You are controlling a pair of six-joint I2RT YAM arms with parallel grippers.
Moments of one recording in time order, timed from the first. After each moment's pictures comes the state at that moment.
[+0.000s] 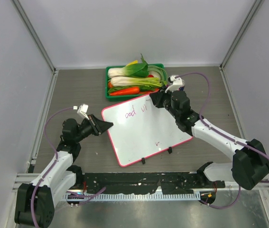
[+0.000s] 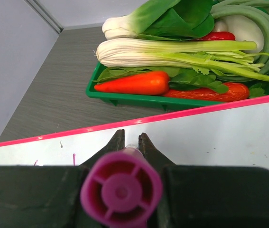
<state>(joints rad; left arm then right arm) -0.15 0.85 0.25 0.40 0.66 -0.73 0.59 1.28 0.83 0.29 0.12 0.45</state>
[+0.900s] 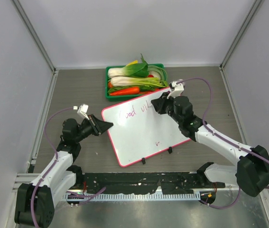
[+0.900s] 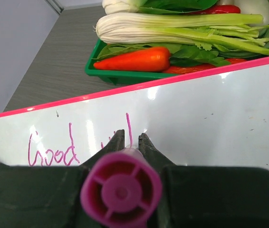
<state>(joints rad) -0.15 0.85 0.26 0.39 0.66 -0.73 0.58 1.20 0.74 0.26 0.08 0.45</state>
